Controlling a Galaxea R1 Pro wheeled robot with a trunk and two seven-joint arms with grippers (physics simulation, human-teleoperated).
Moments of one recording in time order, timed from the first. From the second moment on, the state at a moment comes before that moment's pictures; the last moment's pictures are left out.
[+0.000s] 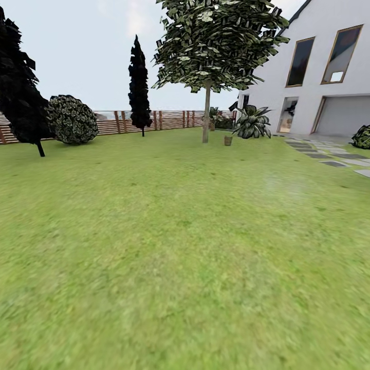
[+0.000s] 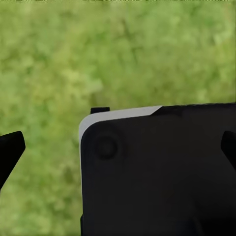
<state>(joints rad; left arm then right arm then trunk) -0.01 0.01 -0.02 -0.04 -0.01 -0.44 -0.04 0.00 0.01 -0.01 -0.05 0.01 -0.07 0.00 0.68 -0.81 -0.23</state>
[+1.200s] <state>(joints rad) -0.01 0.01 -0.02 -0.04 -0.01 -0.45 -0.04 0.00 0.01 -0.01 -0.05 0.01 -0.07 0.00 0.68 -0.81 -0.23</state>
